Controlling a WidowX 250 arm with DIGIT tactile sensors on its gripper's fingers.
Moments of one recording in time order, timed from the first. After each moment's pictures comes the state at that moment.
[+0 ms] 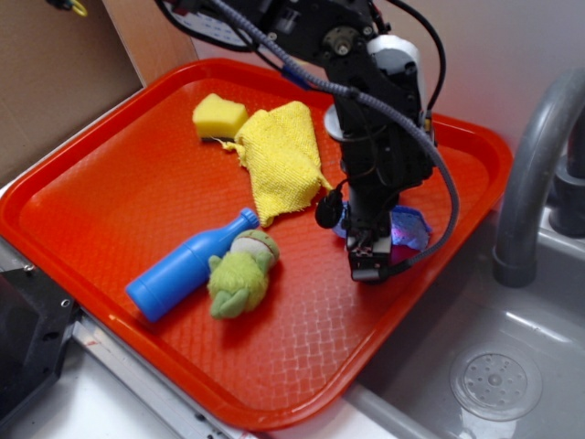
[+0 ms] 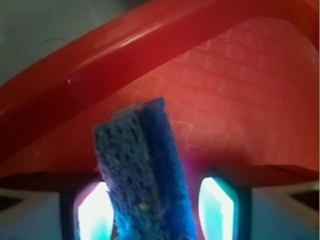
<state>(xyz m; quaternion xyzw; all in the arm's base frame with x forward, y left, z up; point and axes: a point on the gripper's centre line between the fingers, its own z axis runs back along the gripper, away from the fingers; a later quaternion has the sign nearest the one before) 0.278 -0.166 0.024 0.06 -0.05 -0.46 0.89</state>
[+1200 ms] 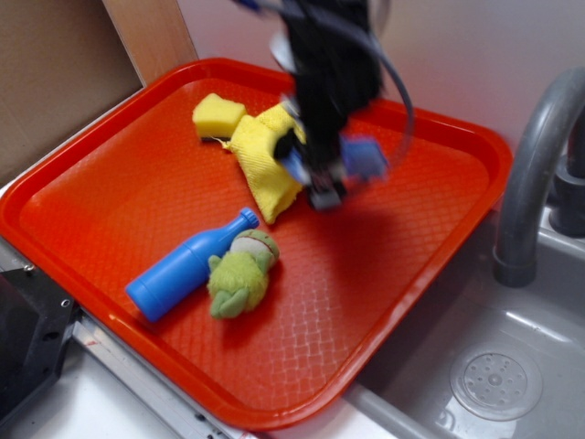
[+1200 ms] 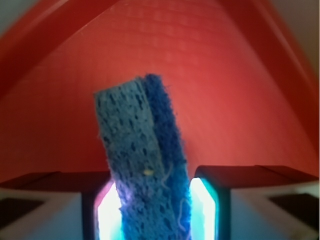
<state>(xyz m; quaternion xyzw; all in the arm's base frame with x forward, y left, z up) 0.273 -0.107 0.098 0.08 -0.04 -0.29 0.95</state>
